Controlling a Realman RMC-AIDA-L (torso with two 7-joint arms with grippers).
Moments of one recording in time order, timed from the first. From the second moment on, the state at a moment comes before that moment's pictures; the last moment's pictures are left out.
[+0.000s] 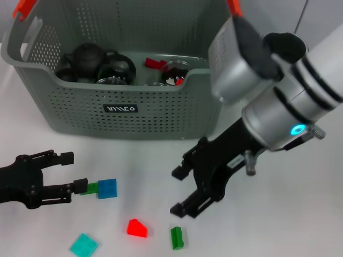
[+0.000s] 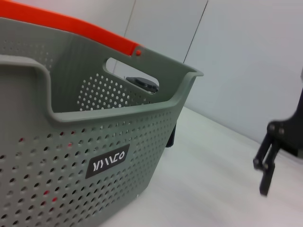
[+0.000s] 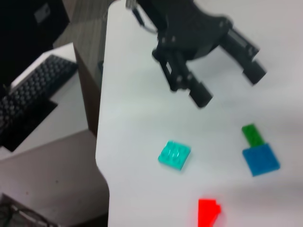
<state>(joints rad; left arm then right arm) -0.34 -2.03 -2.78 -0.73 -0.93 1.84 -1.33 0.81 2.10 -1.49 -1.17 -2.14 -1.65 2.16</state>
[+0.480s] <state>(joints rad) -0.33 -2.04 -2.78 -0.72 -0.93 1.83 -1.33 0.78 2.10 -1.81 -1.17 -2.21 -1.46 2.18</state>
